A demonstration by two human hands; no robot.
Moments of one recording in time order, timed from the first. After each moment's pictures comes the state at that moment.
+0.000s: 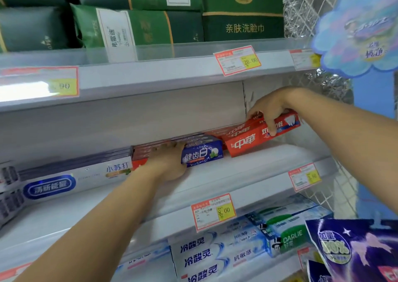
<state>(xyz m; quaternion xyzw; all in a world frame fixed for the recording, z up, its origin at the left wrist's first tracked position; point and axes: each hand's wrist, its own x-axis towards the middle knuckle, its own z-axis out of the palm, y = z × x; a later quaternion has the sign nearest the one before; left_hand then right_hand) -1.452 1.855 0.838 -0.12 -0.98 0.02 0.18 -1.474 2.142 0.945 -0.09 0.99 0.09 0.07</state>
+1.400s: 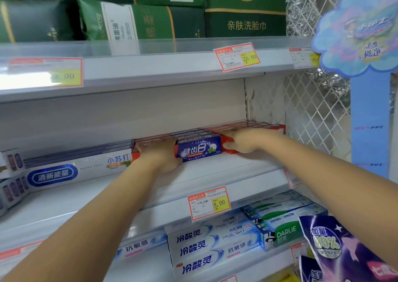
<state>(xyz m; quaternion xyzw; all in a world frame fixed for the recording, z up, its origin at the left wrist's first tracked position) -1.444 1.851 0.838 -0.03 -0.98 0.04 0.18 -1.460 2.081 0.859 -0.13 0.99 0.00 -0.03</state>
